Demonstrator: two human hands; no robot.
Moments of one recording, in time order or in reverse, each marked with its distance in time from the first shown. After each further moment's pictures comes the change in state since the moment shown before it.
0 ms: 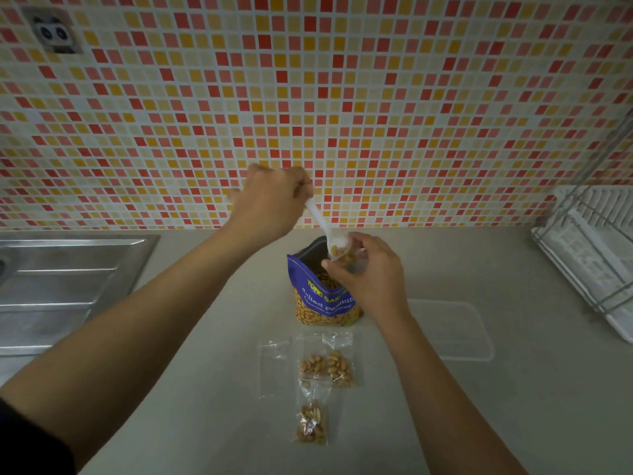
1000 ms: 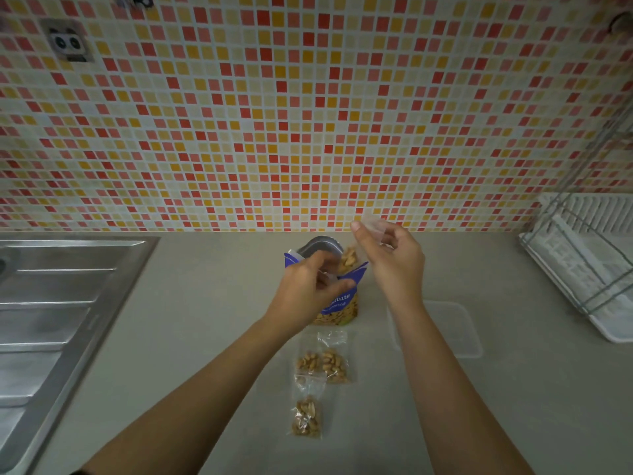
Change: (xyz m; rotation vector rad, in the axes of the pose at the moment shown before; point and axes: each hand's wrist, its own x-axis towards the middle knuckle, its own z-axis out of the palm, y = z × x) left_hand -0.081 -0.009 0.091 -0.493 -0.085 0.083; right_hand 0.000 -0.021 -0.036 0.513 0.140 0.303
